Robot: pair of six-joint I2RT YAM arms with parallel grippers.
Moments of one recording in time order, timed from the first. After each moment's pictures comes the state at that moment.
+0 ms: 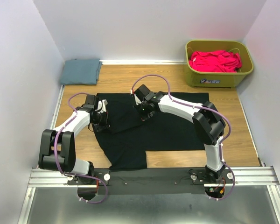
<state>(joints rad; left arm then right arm) -0.11 1.42 0.78 -0.57 0.38 -0.29 0.81 2.02 1.54 -0.60 -0.07 0.21</state>
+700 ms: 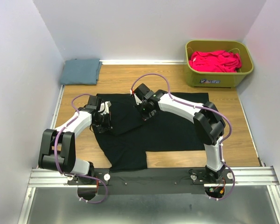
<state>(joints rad) -0.15 1.42 0.76 -0.58 0.44 -0.29 0.81 2.02 1.58 -0.69 -0.03 0.15</state>
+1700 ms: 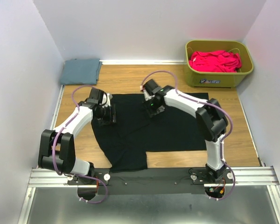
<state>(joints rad) -0.19 1.42 0.87 -0.62 0.37 -0.31 0.72 2.04 1.57 -0.73 -0.02 0.14</state>
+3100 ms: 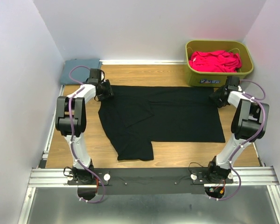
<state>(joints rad) -0.07 1.98 1.36 -0.33 0.19 -0.41 -0.26 1.88 1.17 -0.23 -0.03 0.67</state>
